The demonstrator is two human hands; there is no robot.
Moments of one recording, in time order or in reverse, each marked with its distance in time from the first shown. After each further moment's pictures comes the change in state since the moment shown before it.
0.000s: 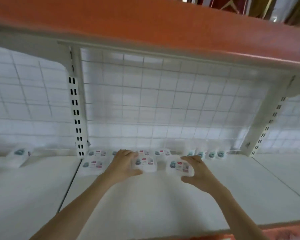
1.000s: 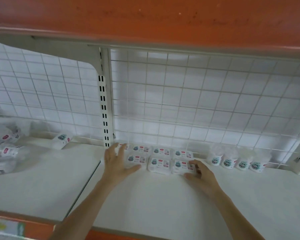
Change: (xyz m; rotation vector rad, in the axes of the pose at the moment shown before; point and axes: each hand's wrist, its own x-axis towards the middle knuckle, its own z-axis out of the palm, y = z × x) left_hand -0.051 -0.032 0.009 0.065 0.474 -0.414; right_hand 0.049 0.022 0.056 0.446 0.007 -0.044
